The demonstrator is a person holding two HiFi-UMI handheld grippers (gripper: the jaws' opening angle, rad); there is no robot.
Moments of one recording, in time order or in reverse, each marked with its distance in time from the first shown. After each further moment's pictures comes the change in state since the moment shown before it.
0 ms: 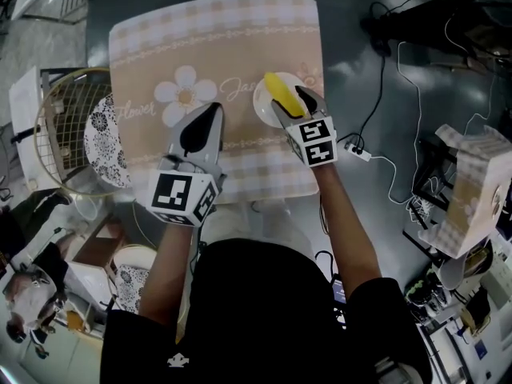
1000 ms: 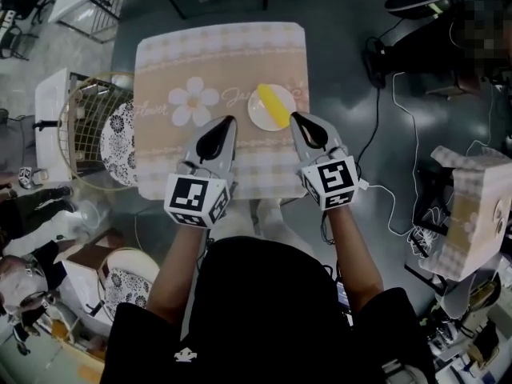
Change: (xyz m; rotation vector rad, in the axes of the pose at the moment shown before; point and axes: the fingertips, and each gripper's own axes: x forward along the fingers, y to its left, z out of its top) left arm -0.055 -0.099 0.027 0.111 -0.113 0.041; right arm -0.191 0.034 0.082 -0.111 -0.402 0.029
